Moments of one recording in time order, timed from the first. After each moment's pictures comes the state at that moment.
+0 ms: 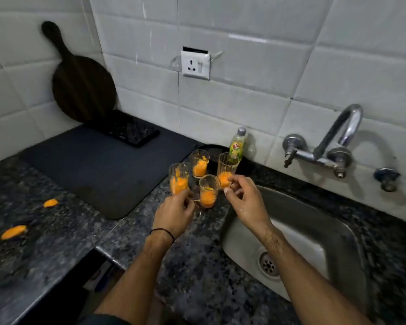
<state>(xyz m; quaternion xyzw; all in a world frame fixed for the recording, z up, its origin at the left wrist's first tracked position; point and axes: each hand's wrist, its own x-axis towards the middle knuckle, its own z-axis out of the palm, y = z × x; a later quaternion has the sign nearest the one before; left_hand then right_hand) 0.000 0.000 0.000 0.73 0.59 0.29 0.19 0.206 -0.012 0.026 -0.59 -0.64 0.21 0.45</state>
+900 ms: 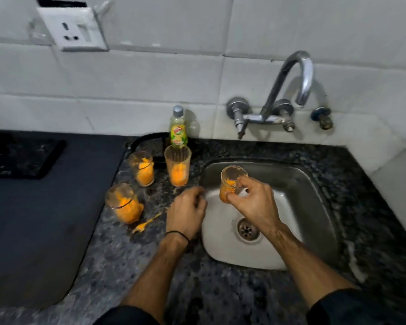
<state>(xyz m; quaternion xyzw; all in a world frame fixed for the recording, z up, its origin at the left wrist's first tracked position) 0.097 0.077 -0.027 0.82 0.43 0.22 0.32 0.252 -0.019 0.003 -0.82 -0.41 0.08 0.38</state>
